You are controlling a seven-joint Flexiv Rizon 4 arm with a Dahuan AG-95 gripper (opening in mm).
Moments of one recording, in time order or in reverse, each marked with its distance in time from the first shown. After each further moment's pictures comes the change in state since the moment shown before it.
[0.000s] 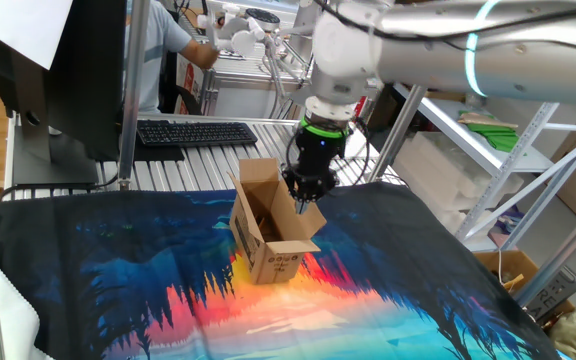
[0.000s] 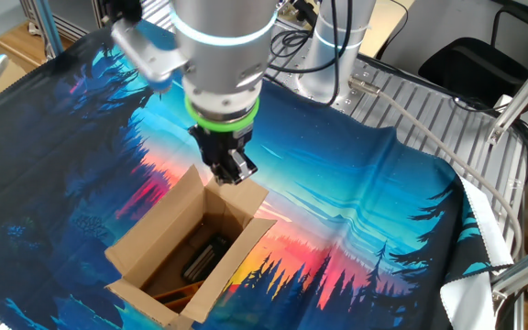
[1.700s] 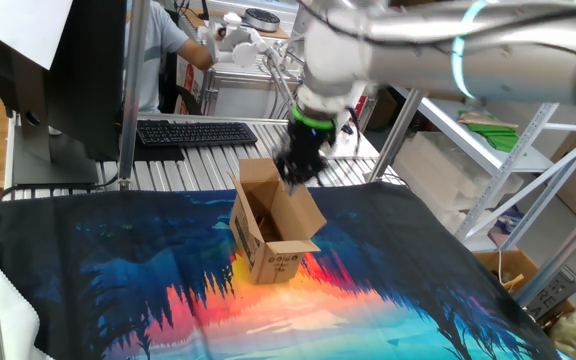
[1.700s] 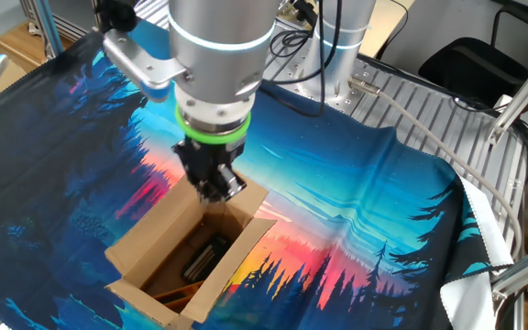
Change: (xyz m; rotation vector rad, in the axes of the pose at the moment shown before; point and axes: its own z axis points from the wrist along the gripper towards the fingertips) arm -0.062 0.026 -0.020 -0.018 -0.107 -0.038
